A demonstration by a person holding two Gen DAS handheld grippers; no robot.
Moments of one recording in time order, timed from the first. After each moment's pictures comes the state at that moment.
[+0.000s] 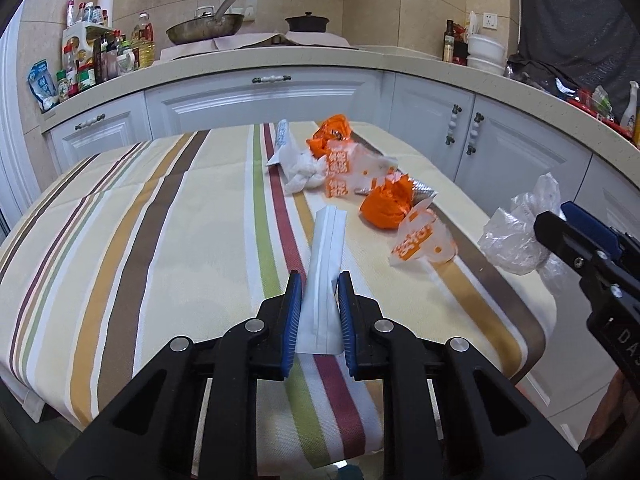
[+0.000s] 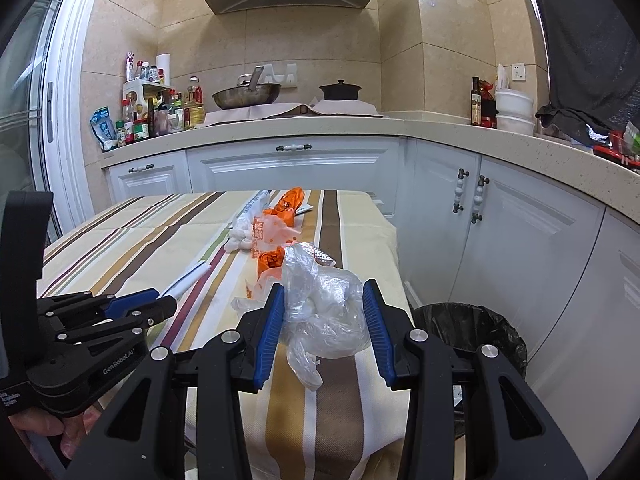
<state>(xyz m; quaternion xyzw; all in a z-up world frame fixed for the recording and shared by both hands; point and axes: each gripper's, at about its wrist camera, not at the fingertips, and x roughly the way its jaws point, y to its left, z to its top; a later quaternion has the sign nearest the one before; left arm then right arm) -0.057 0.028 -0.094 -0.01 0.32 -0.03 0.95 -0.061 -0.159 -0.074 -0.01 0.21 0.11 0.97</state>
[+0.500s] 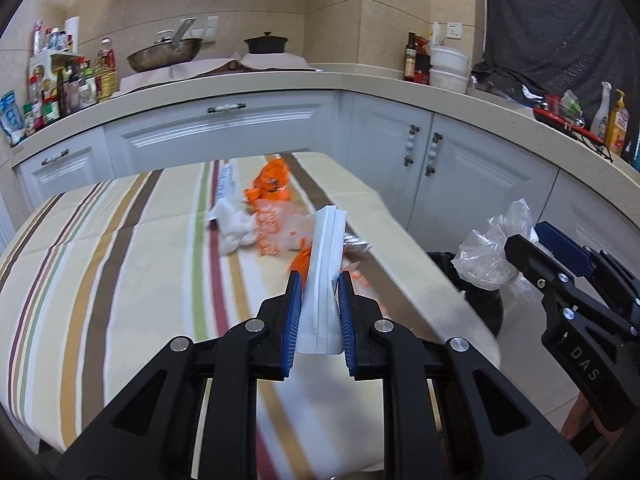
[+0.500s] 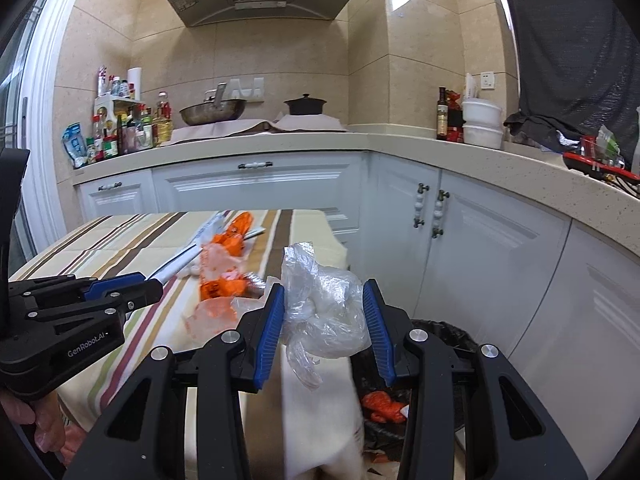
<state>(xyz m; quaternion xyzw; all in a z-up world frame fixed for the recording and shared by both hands) -0.027 -0.022 -0.054 0.00 0.29 -0.09 0.95 -0.050 -0.201 -0.056 -0.01 0.19 0.05 0.98</state>
